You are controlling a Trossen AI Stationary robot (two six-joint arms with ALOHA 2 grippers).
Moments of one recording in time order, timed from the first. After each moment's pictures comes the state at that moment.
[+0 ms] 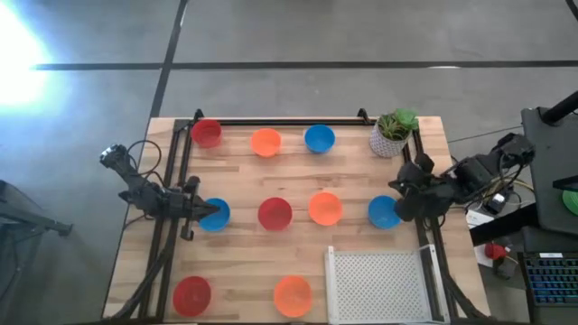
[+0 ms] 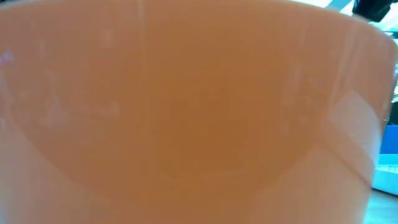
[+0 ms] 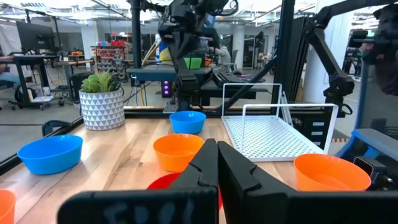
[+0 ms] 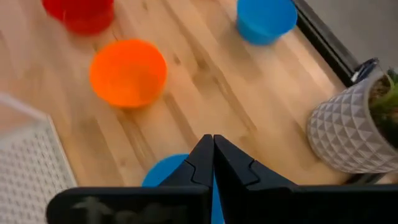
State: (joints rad) left arm -0.74 0.00 0.01 0.05 -0.70 0.02; right arm 0.53 0.93 1.09 -1.41 0.59 0.91
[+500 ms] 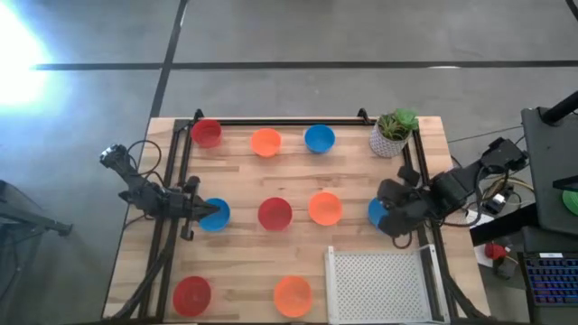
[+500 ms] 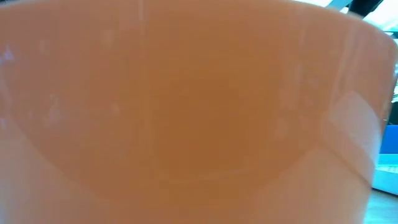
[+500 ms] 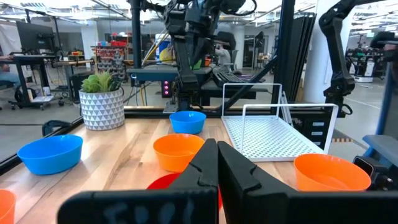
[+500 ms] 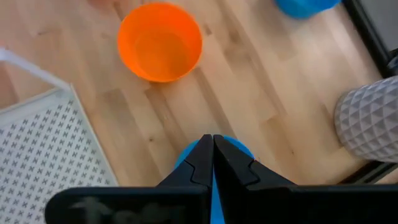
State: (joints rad) left arm -0.74 0.00 0.01 0.05 -0.70 0.02; right arm 0.52 1.20 1.23 -1.40 0.45 0.92
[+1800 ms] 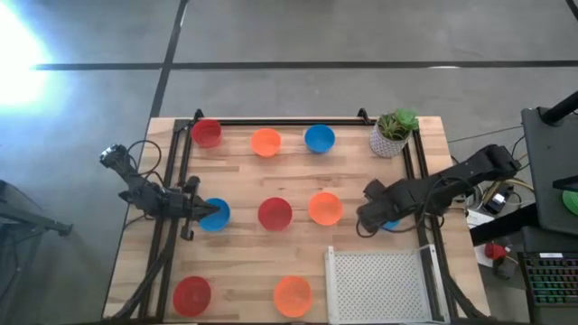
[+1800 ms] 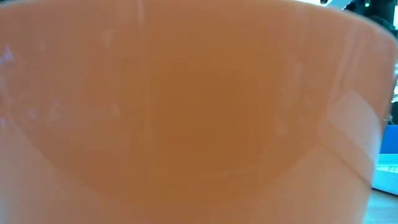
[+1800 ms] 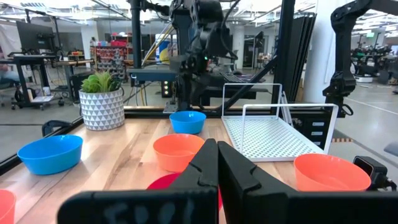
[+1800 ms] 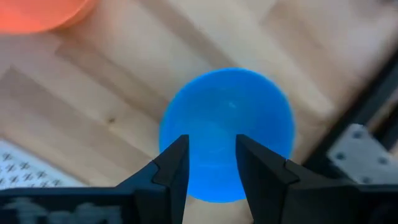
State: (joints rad) left arm -0.74 0.00 0.01 0.05 -0.70 0.02; right arm 0.33 1.35 0.98 -1.28 0.19 1.23
